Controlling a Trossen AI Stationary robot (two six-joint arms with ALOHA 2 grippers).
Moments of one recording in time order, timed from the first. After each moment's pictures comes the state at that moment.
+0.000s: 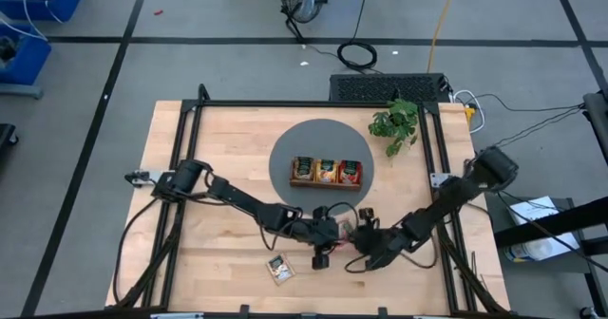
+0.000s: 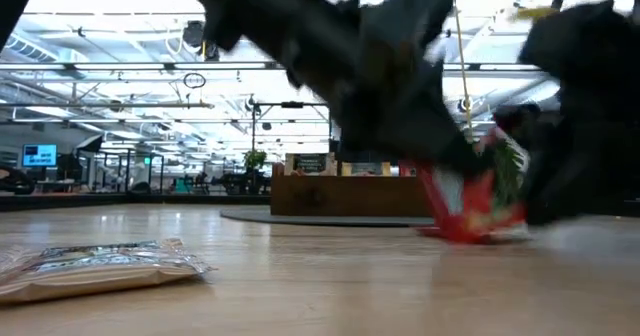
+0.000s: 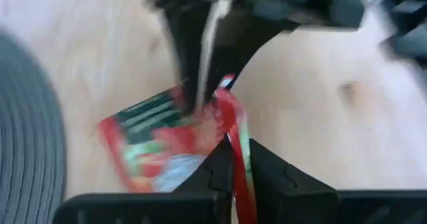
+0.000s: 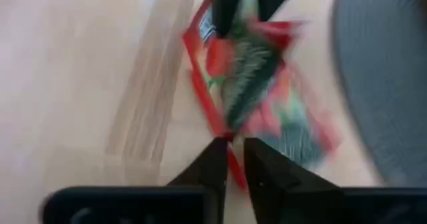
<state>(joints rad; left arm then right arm) -0.31 2.16 1.40 0.11 -0.08 -0.29 0.65 1.67 0.64 0.10 0.50 0.31</state>
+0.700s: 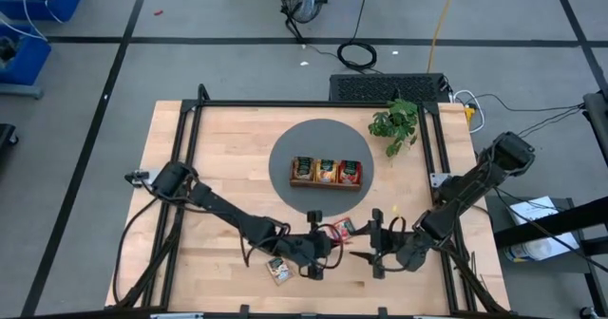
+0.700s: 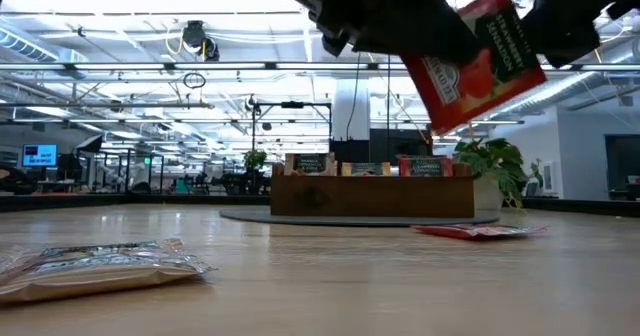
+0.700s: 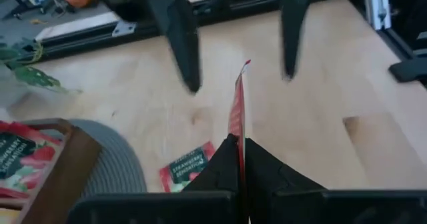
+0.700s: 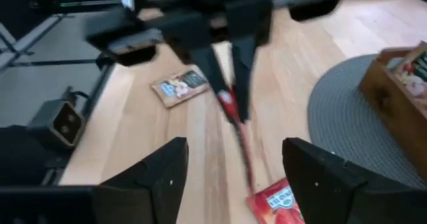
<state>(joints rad) -0.44 2.06 1.40 0.14 -0.46 -0.04 0.77 1.43 0.65 0.21 0.71 0.48</state>
